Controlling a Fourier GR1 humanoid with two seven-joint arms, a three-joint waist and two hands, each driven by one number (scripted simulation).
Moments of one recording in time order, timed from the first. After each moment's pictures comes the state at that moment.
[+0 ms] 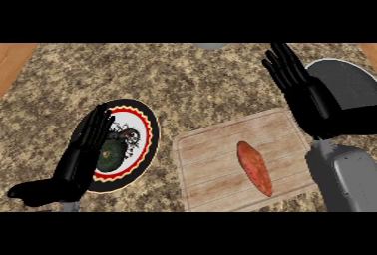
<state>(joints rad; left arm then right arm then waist) 0.01 0.32 -0.28 -1.68 0.29 0.18 -0.13 -0.40 -0.24 0.09 -1.59 -0.30 0.09 0.06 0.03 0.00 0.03</state>
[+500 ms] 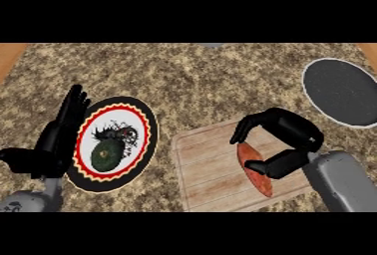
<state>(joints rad) -0.10 0.38 -0.17 -1.60 0.25 0.25 -0.03 -0.38 -0.36 0.27 -1.45 -0.32 0.62 -0.13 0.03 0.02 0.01</state>
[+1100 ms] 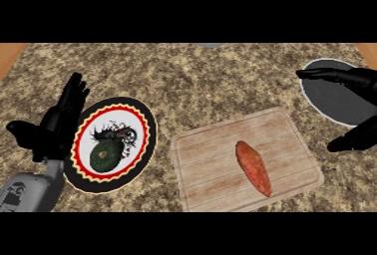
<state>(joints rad) -0.21 0.38 -0.14 -1.51 0.23 0.26 0.04 -0.52 -0.72 0.12 -1.28 -0.06 0.68 -0.53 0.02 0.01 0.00</state>
